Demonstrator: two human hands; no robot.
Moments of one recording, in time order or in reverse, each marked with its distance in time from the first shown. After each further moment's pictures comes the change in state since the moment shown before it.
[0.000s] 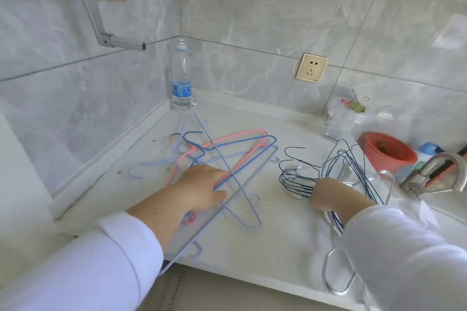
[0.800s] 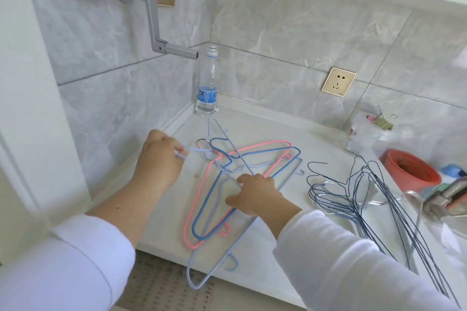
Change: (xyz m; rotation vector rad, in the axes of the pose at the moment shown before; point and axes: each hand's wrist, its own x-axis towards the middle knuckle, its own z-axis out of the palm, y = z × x) left_hand -0.036 -0.102 -0.052 -0.422 0.690 -0.362; right_hand -0.079 -0.187 0.013 0.173 0.016 -0.356
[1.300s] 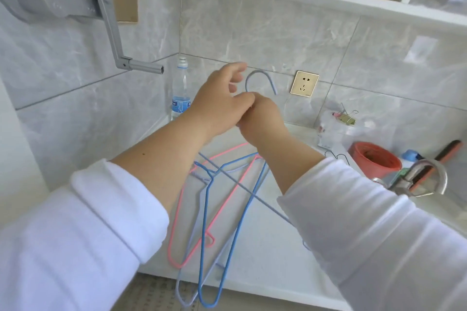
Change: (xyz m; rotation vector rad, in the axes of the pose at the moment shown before) left_hand 0.011 0.180 -0.032 -0.550 -0.219 0.347; right_hand -0.042 -0.022 -0.133 0.549 0.552 -0.228
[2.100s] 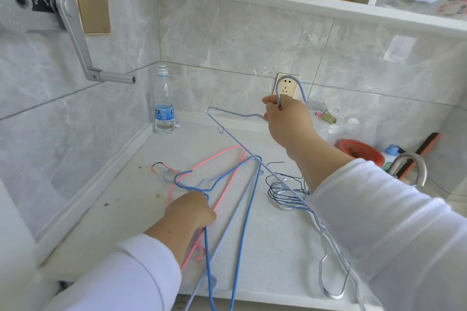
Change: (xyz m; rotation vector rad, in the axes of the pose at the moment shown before) left_hand -0.075 -0.131 0.069 0.832 -0.586 -0.589; right_hand 0.007 0.055 -0.066 0.107 0.160 0.072
